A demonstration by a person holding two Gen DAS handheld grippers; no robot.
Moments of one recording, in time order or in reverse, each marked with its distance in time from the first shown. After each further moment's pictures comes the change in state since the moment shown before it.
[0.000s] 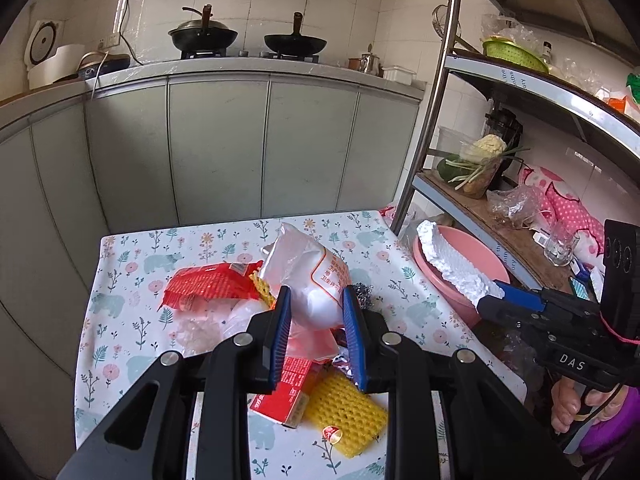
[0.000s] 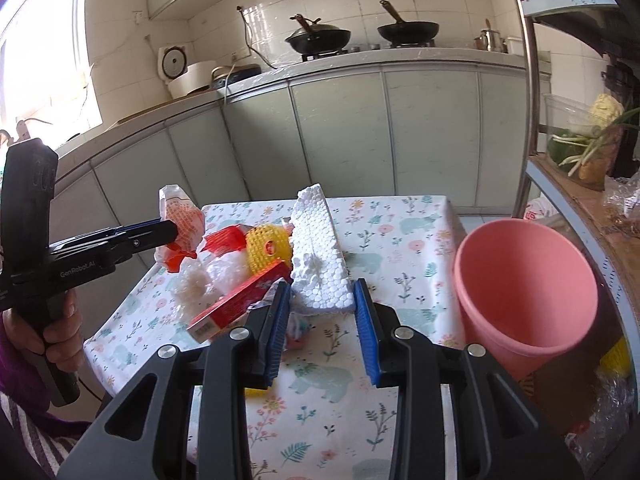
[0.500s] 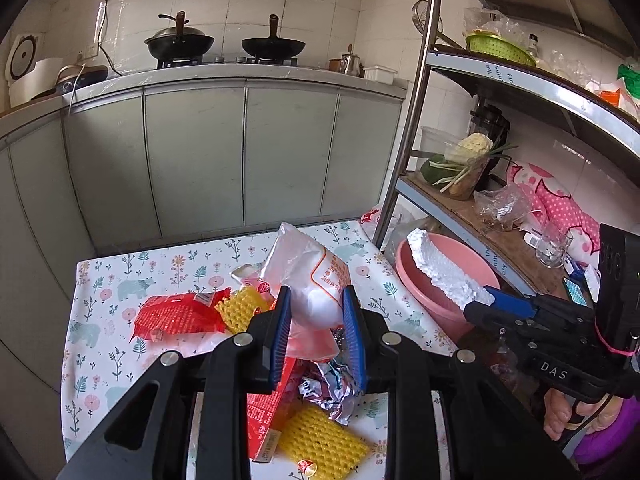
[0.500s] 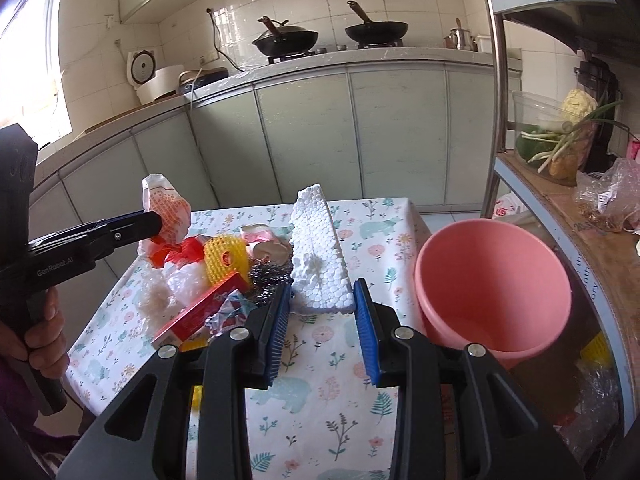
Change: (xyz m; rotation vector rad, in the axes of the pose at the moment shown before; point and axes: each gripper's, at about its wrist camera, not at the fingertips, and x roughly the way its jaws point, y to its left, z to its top) left arm 0.023 -0.027 0.025 0.048 -0.005 -0.046; right arm 0.004 -0.018 0.008 0.034 -0.003 -0.115
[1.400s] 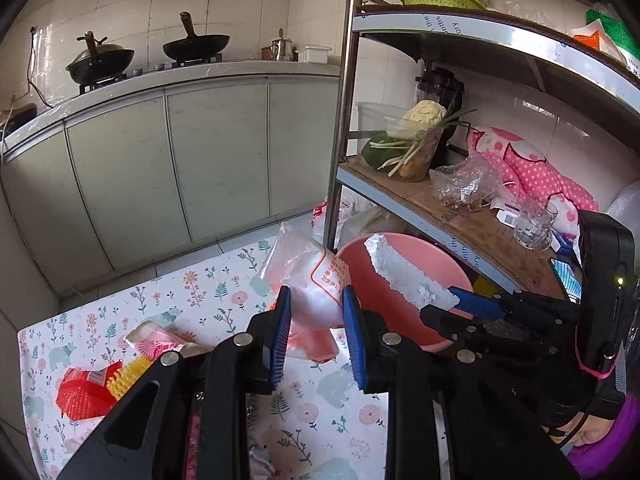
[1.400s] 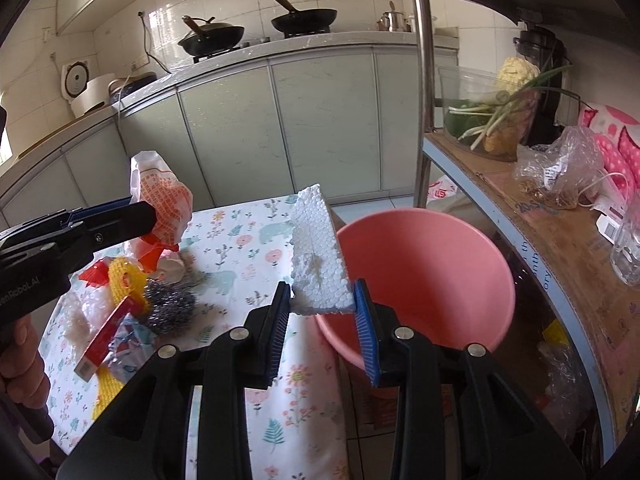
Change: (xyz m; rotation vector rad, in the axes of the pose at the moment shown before) left arm 0.088 -0.091 0.039 0.160 0.049 -0.116; right arm 0.028 -0.082 0.010 0.116 0.031 -0.200
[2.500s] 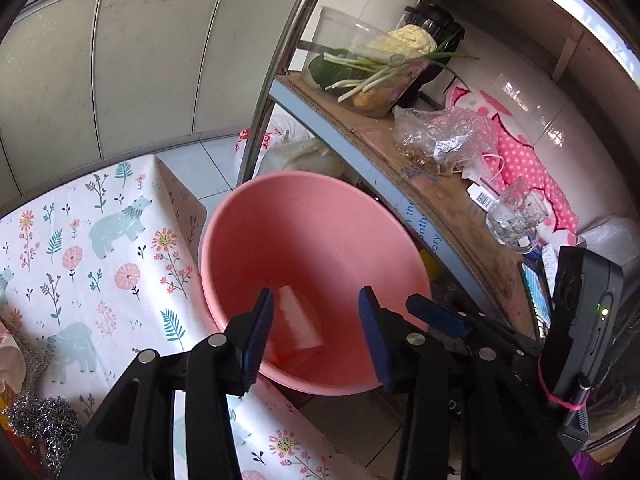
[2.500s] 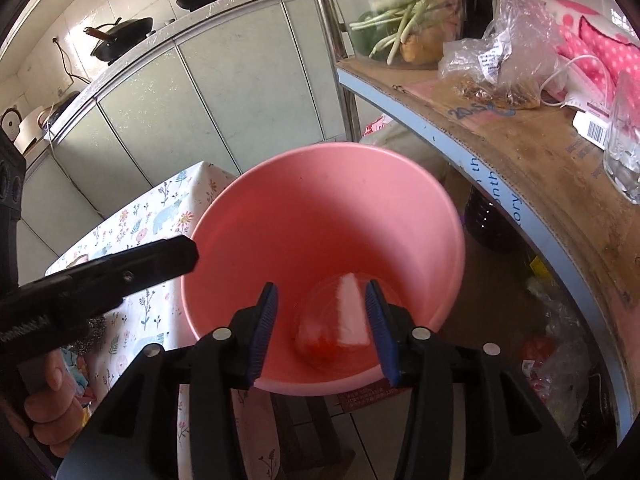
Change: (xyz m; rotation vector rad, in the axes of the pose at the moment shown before) left arm 0.147 -0.042 0.002 -0.156 0.257 -0.278; right arm 0.055 -0.089 -0.016 0.222 0.142 -0.085
